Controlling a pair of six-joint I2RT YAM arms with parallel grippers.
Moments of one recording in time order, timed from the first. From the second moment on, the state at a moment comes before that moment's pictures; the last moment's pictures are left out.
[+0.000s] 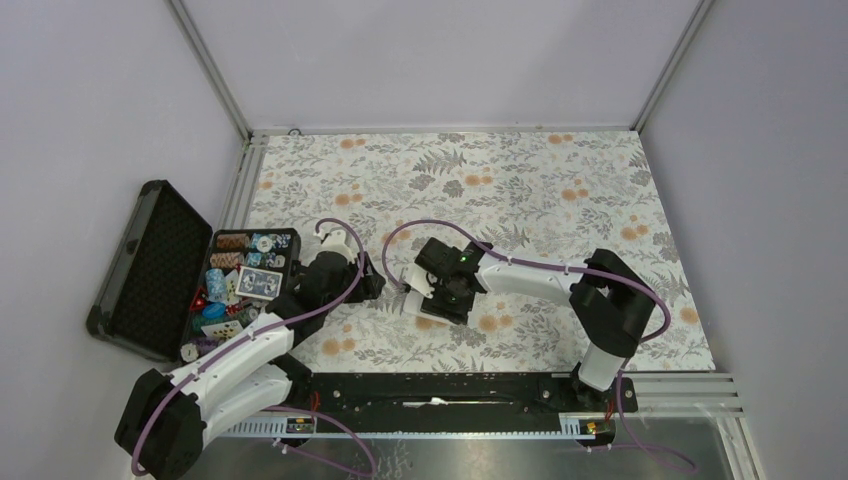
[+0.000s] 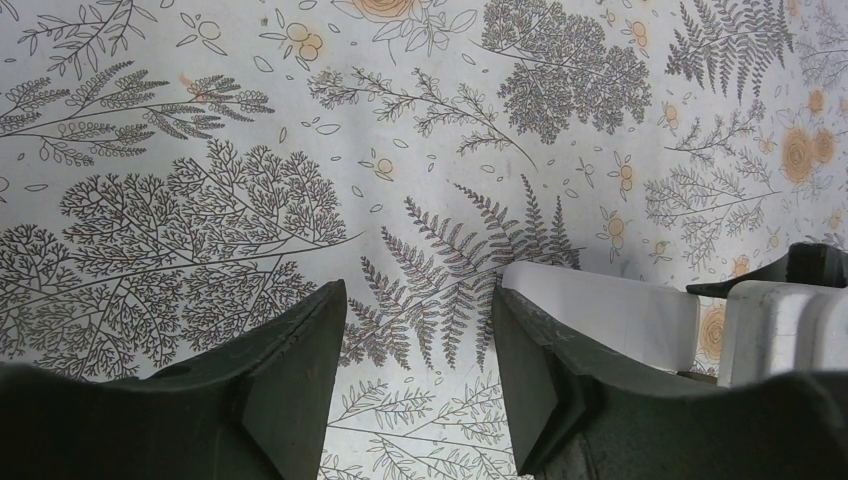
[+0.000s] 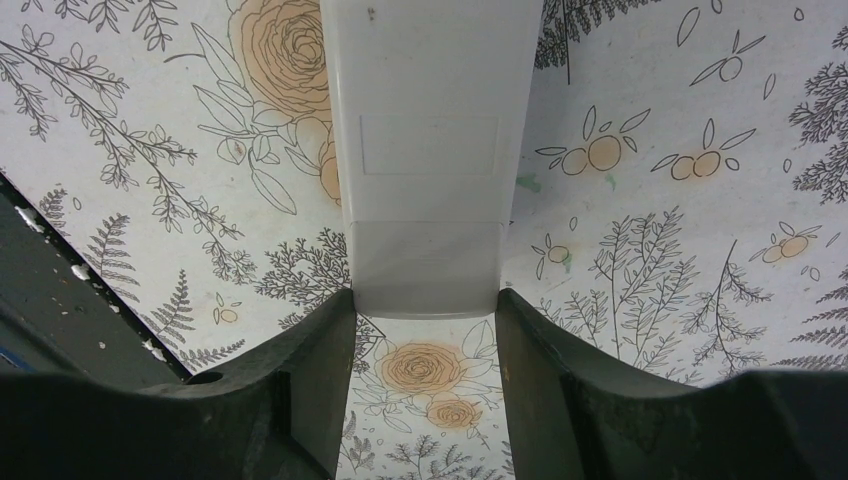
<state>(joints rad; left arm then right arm) -0.57 0.89 0.38 -0.12 -0.11 -0.60 0.99 1.74 1.13 -0.73 -0.06 -0.35</state>
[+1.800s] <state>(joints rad) -0.57 0.88 0.38 -0.12 -0.11 -0.60 1.00 1.76 1.15 -0.72 -0.05 -0.29</state>
